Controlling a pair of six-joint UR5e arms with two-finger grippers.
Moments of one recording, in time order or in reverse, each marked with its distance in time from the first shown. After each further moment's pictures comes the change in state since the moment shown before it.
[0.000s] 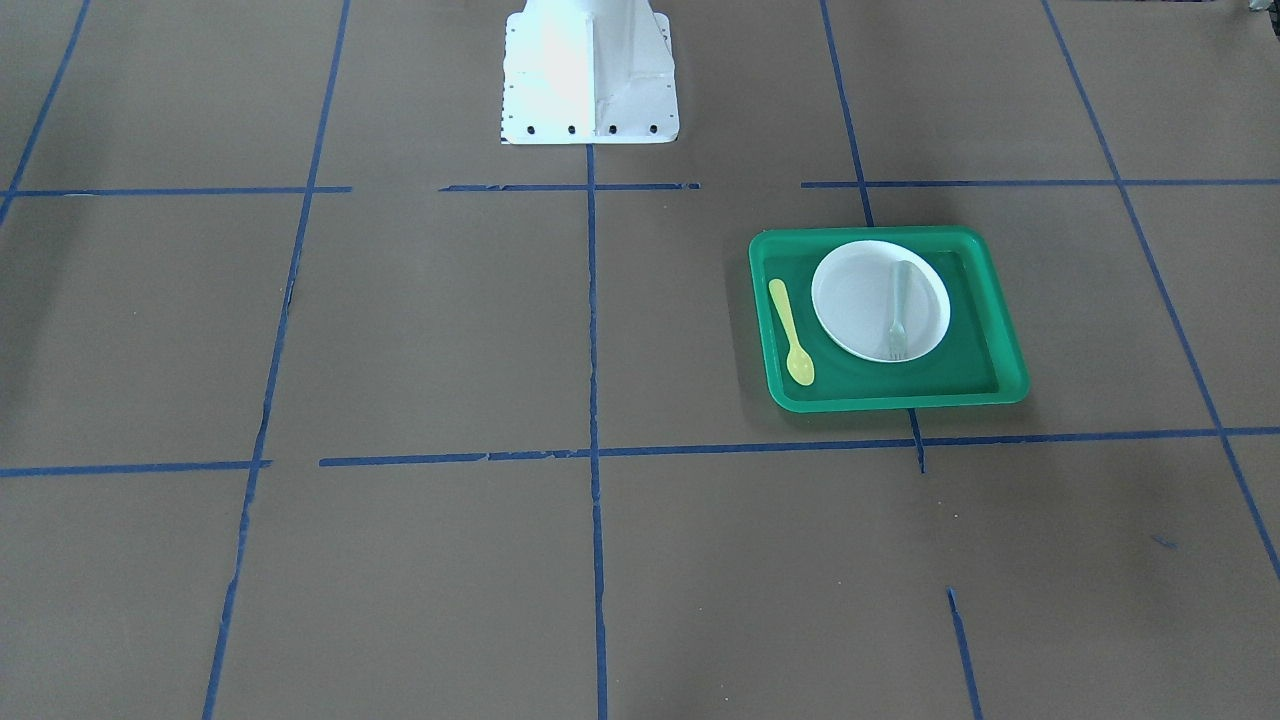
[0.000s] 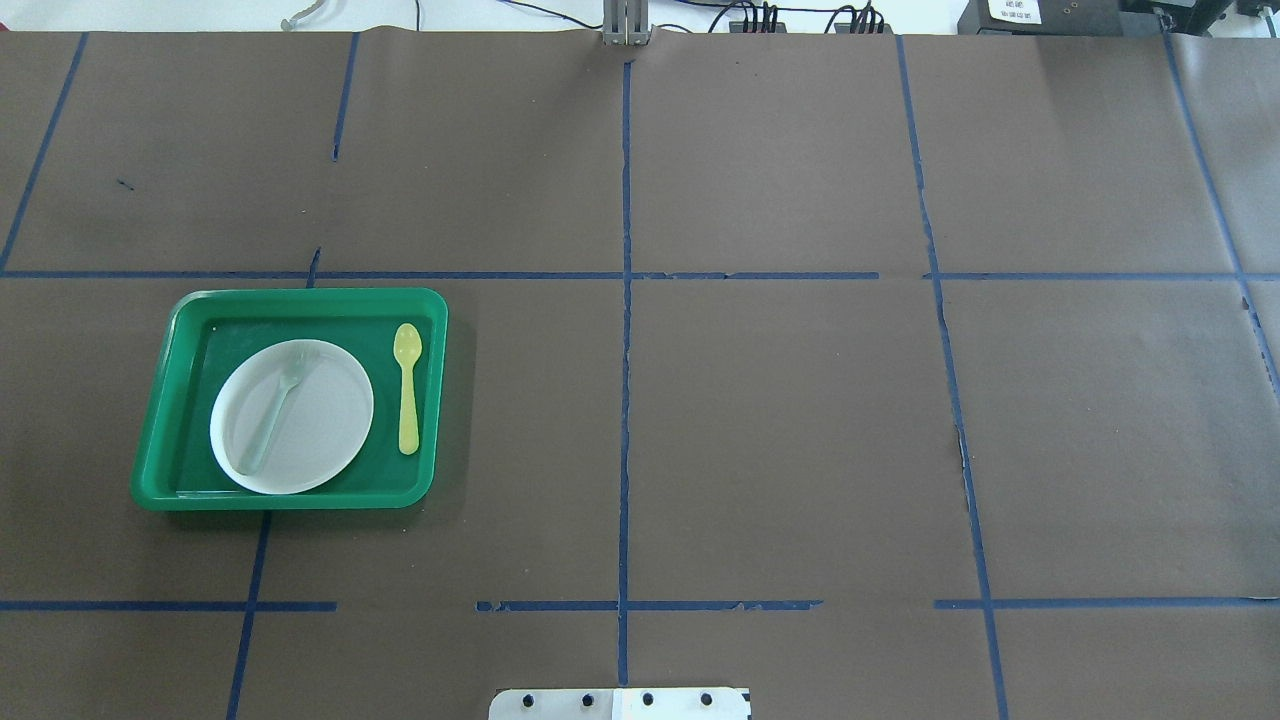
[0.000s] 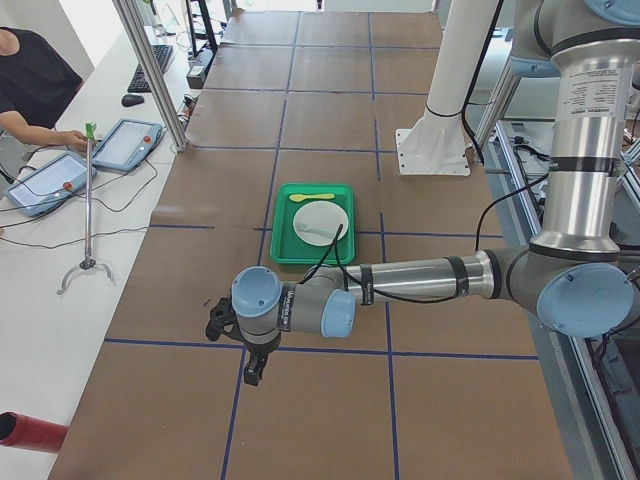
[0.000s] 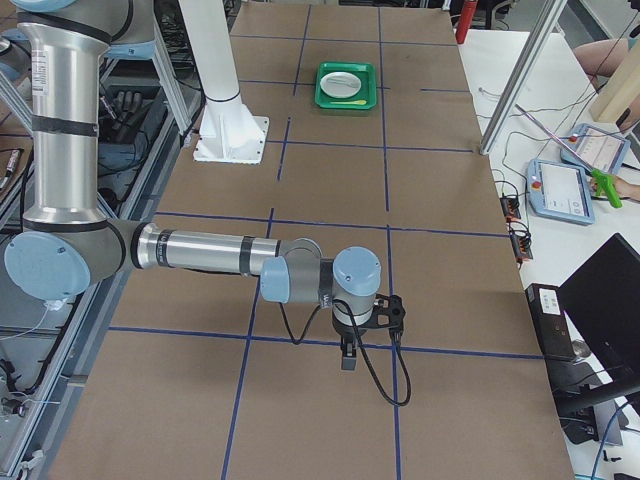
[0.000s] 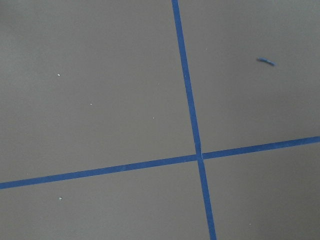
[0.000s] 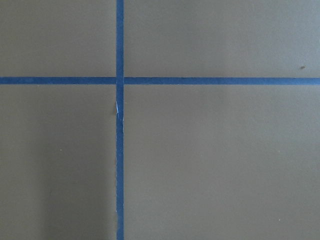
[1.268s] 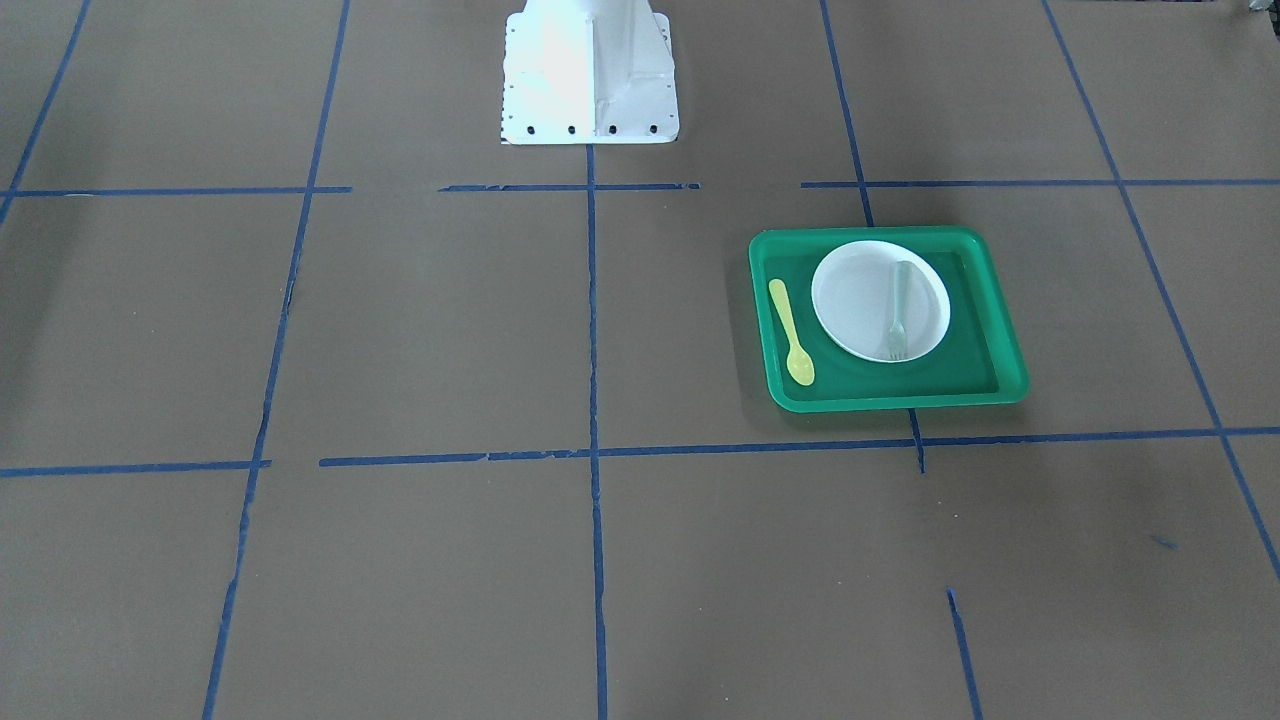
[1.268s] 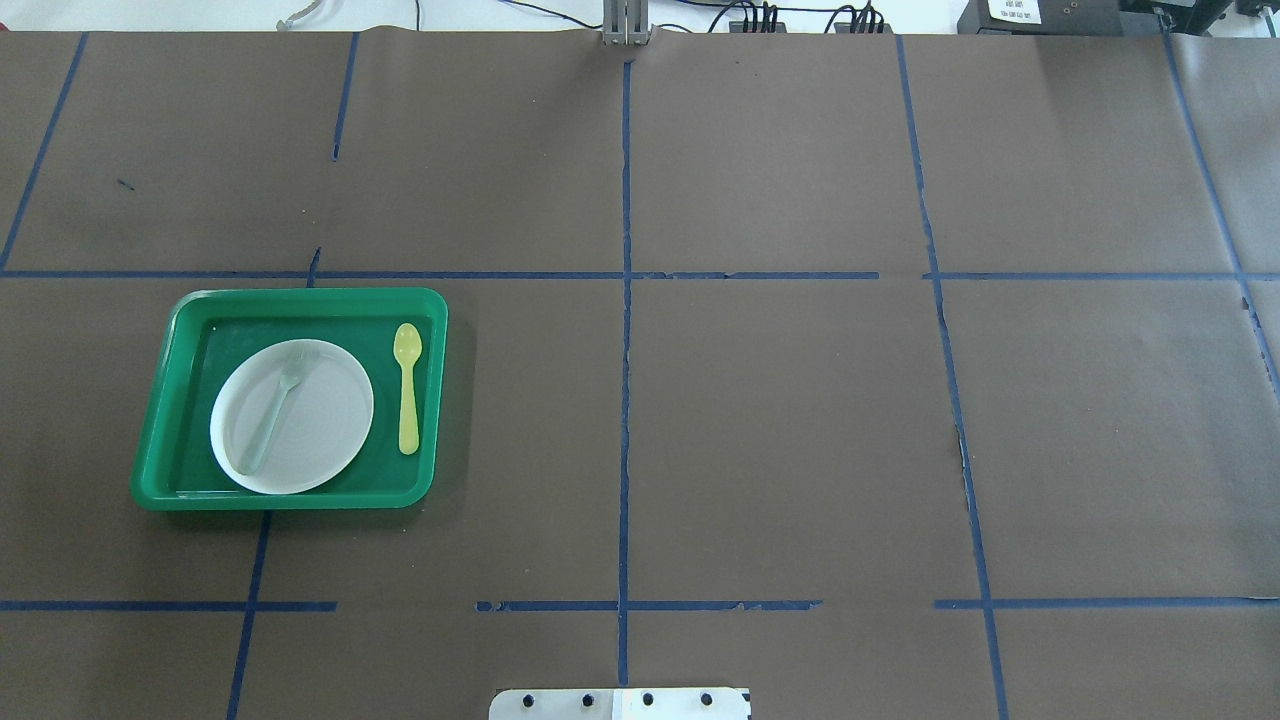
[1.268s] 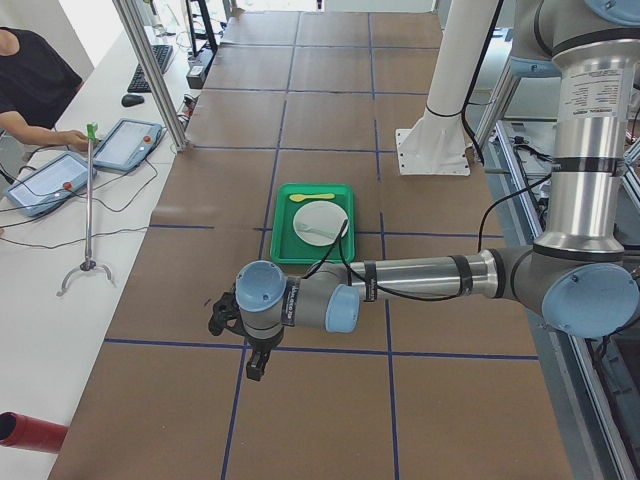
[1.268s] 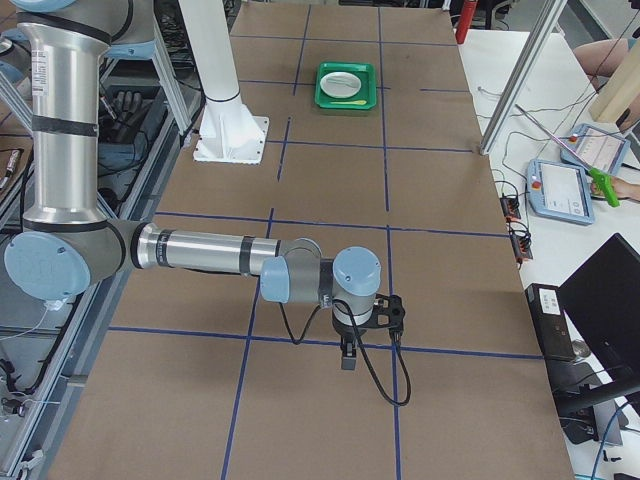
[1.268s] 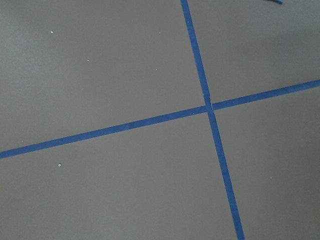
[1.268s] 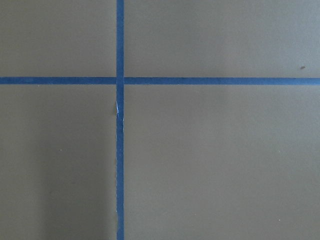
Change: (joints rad) left arm -0.001 -0.005 -0.028 0.015 -0.005 0.003; right arm 0.000 0.000 0.000 0.000 0.000 0.000
